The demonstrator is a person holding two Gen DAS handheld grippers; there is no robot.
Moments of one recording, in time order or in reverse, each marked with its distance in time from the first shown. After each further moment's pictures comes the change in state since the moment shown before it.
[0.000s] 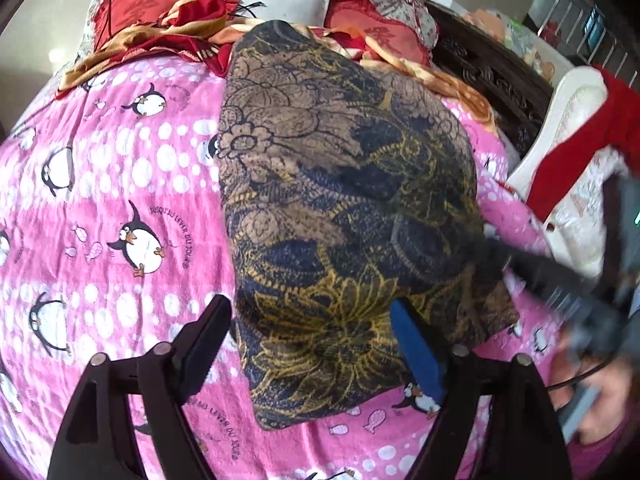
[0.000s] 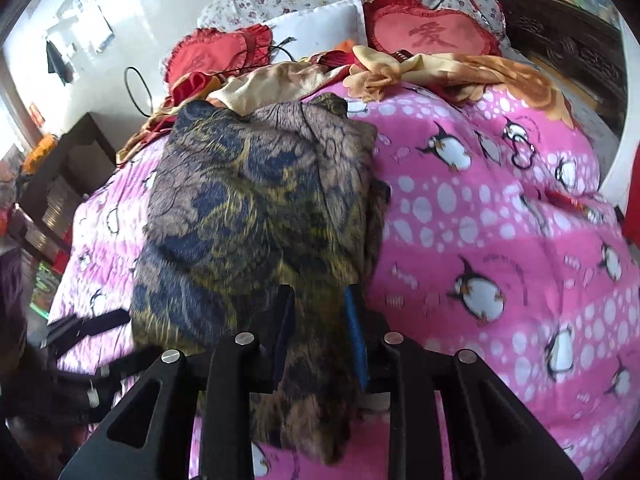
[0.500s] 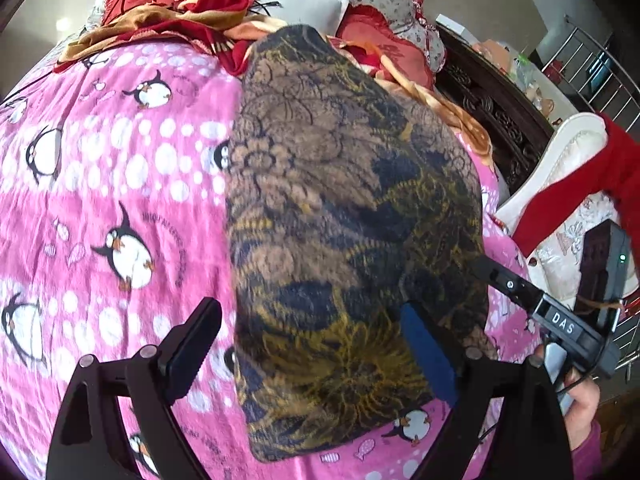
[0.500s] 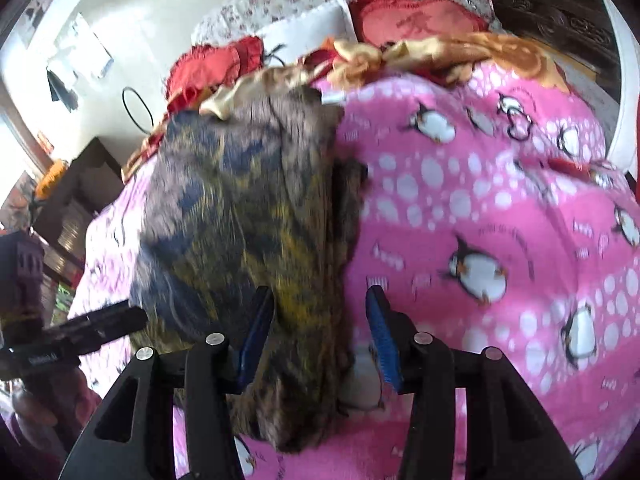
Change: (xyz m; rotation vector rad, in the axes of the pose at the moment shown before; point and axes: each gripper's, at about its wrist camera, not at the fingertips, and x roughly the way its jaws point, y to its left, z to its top) left arm 0.008 0.027 0.020 -0.098 -0.030 -0.092; right arm 0.003 -0.029 0.006 0.095 -0.059 0.120
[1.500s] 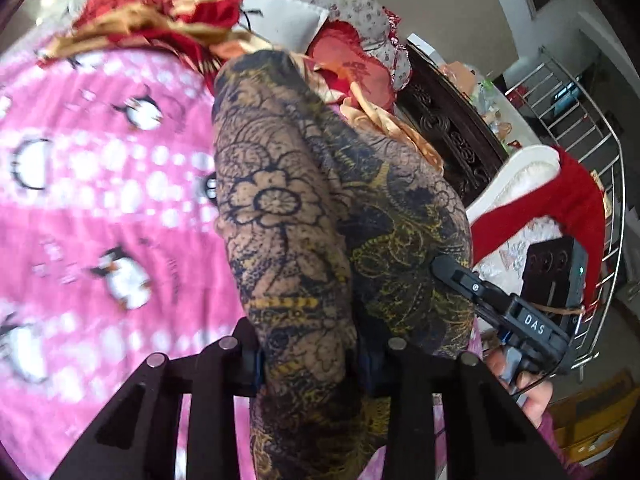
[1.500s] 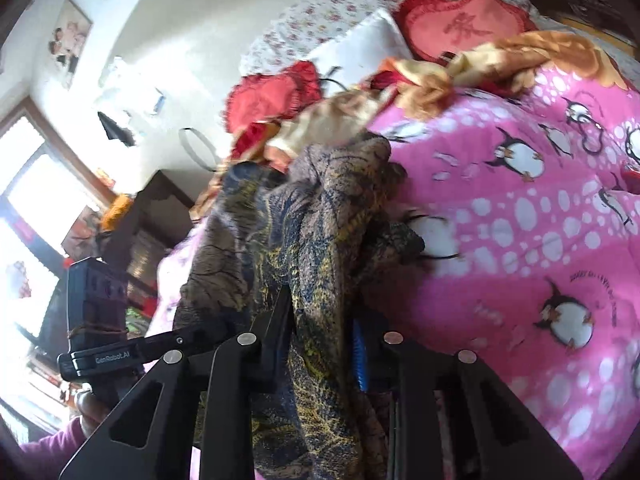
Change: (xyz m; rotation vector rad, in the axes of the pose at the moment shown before) left arm -0.042 0.015 0.021 -0.030 0.006 -0.208; right arm -0.008 0.039 0.019 0.048 -0.032 0.290
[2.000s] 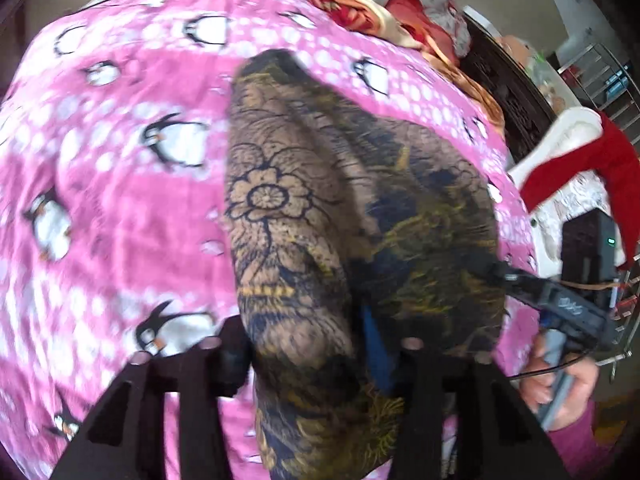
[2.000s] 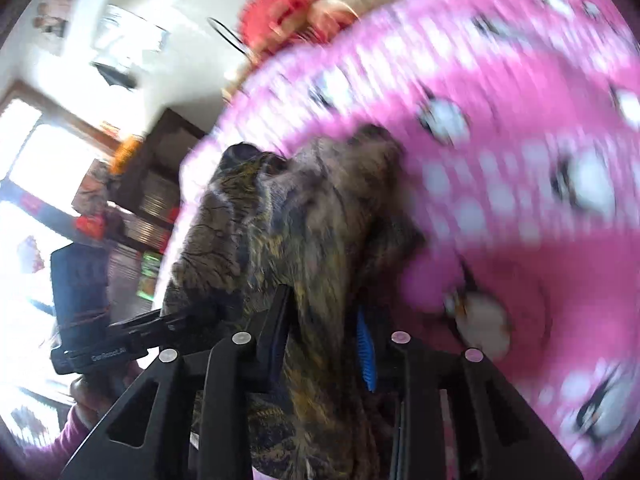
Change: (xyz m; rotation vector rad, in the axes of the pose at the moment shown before) left arm -0.054 0.059 -0.113 -0.069 0.095 0.229; right arm 0.027 0.050 -0.125 0.070 0.252 -0.021
